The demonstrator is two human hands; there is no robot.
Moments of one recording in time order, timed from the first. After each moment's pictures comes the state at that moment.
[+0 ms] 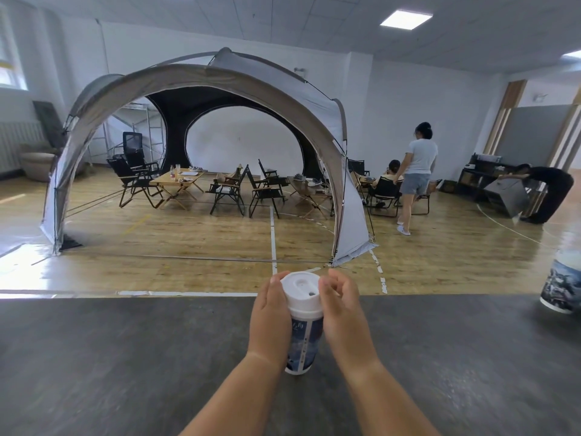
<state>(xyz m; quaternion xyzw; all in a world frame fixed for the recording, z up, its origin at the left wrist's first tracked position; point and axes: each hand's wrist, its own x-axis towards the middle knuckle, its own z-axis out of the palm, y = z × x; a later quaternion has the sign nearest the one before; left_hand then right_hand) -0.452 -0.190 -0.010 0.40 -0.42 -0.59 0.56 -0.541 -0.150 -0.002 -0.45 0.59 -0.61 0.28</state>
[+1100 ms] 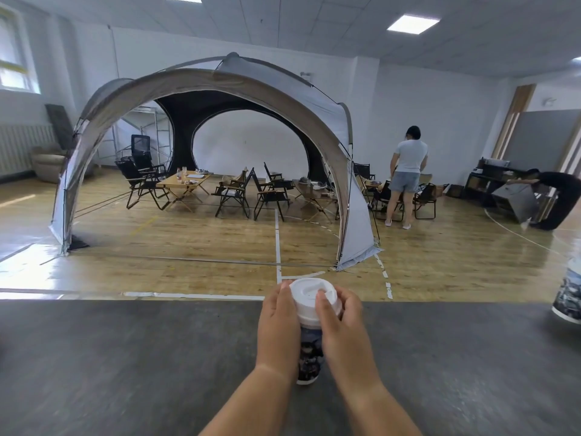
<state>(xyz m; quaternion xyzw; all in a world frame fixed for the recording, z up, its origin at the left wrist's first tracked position) -0.452 -0.182 -0.007 0.38 -0.39 -0.63 0.56 -0.532 -0.147 -0.011 -0.44 0.58 -0.63 0.28</state>
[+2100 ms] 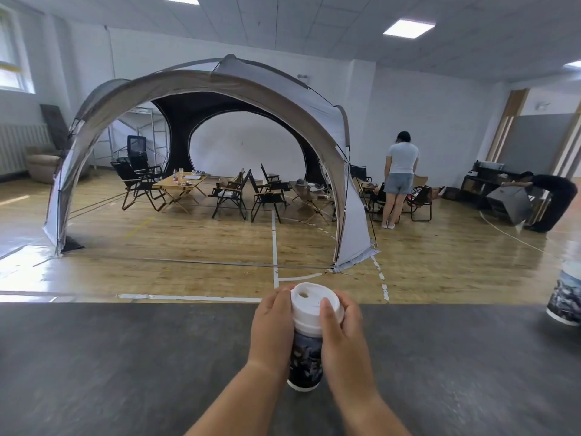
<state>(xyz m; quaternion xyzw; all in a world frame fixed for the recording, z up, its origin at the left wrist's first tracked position) -0.446 -0.195 -0.012 0.38 -0.42 -0.64 0.52 -0.530 -0.139 -0.016 -0.43 0.58 -0.64 0.26</state>
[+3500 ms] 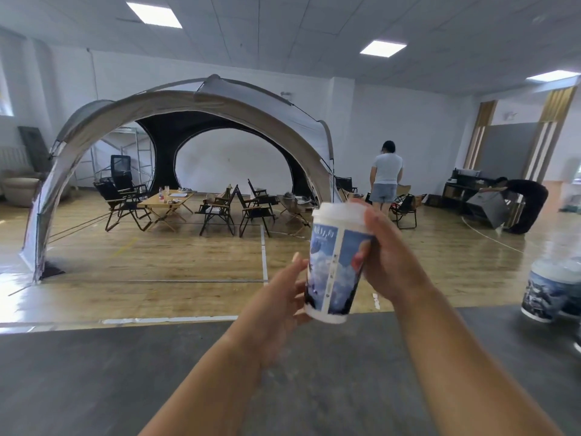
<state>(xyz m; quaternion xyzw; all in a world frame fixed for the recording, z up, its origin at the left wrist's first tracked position) -0.442 -0.187 0.054 0.22 -0.53 -0.72 0.38 -0.623 -0.164 0.106 -0.51 0.33 -0.68 0.41</state>
